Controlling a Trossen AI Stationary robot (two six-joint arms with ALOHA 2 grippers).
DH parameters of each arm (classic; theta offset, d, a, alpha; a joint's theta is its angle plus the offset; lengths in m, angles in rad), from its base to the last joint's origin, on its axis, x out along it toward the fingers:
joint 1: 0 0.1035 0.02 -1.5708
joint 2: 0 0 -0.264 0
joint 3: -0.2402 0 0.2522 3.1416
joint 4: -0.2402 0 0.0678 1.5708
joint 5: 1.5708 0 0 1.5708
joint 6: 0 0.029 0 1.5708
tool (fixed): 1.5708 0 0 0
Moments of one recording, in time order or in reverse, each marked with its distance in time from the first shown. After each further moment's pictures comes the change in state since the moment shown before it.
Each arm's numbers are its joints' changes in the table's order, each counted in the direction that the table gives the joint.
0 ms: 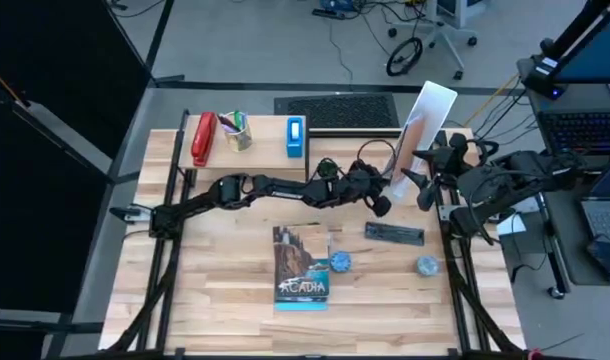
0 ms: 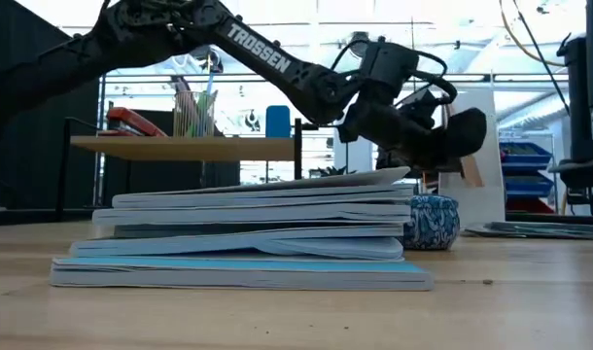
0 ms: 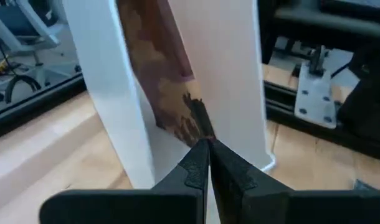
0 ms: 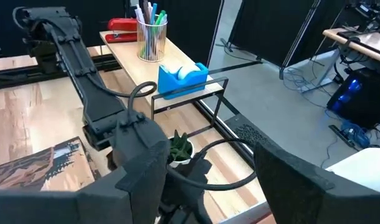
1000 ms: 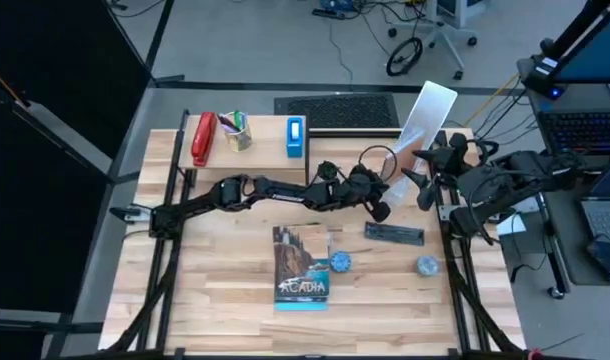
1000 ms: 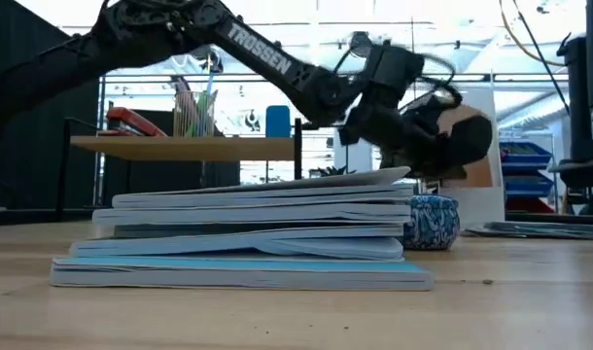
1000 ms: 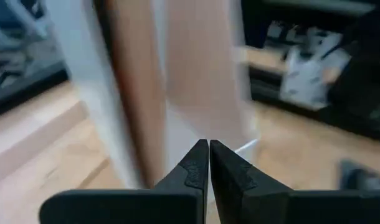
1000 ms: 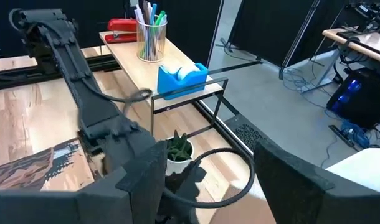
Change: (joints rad) left arm -0.039 -0.023 0.001 0.002 0.013 0.044; right arm 0.000 0.000 0.000 0.001 0.001 0.000
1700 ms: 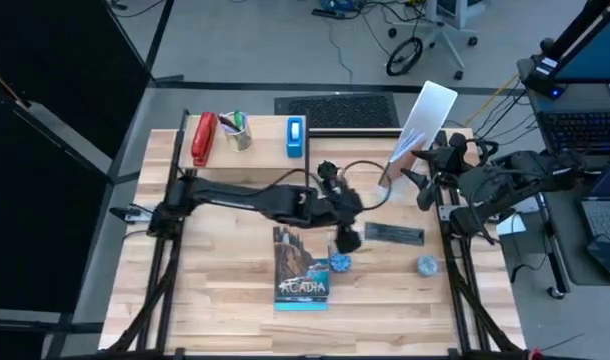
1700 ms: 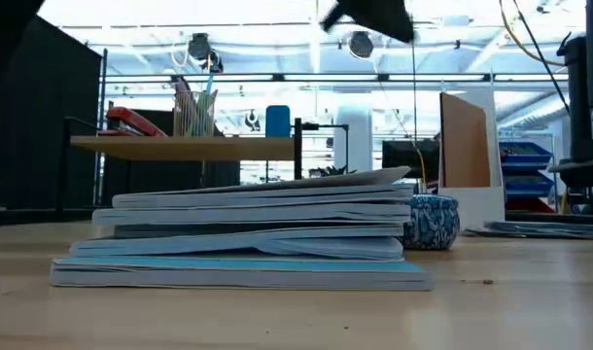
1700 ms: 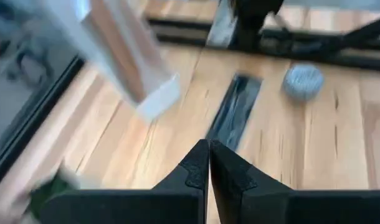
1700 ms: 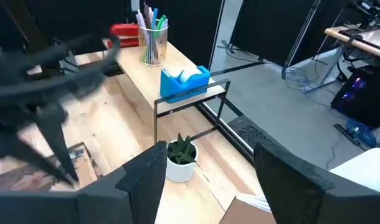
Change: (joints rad) left arm -0.235 -0.511 -0.001 -1.035 -0.162 -0.113; right arm 0.000 0.001 -0.001 0.034 -0.013 0.023
